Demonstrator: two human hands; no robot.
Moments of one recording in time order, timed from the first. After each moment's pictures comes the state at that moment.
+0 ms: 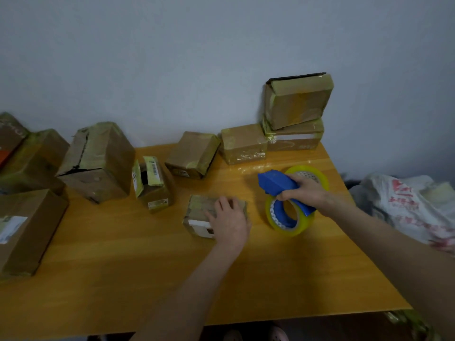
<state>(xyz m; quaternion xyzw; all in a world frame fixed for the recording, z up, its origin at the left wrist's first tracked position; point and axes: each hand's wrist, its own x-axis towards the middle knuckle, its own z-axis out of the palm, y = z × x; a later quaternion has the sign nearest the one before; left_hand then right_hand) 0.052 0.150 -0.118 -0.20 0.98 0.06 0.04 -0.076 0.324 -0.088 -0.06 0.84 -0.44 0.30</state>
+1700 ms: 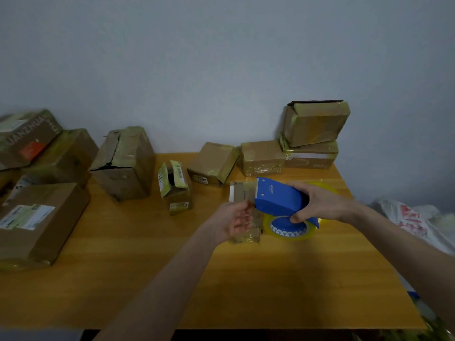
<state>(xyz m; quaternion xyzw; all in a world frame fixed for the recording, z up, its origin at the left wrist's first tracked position) 0.070 0.078 -0.062 -0.24 0.55 0.79 0.14 -0.029 0.298 -0.011 -0.29 0.81 -0.39 0.34</state>
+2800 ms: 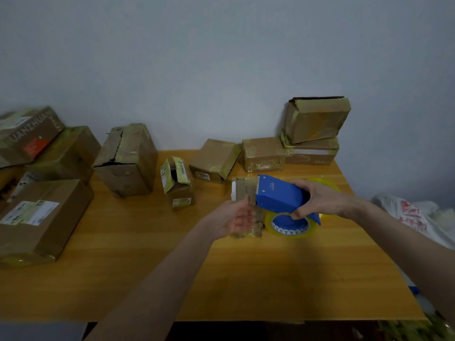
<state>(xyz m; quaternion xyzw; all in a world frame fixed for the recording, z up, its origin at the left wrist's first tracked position) 0.074 0.070 -0.066 -0.24 0.57 0.76 0.19 -0.026 0.296 -0.015 -0.28 0.81 -0.39 0.35</state>
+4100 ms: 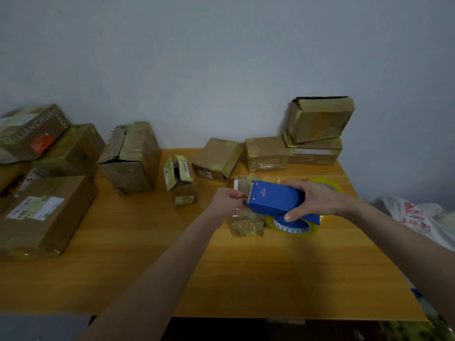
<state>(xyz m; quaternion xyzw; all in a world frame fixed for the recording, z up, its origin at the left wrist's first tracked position) 0.069 0.065 -0.051 -0.24 0.76 0.60 0.07 -0.024 0.287 -0.017 -0.33 0.80 -0.37 0.33</state>
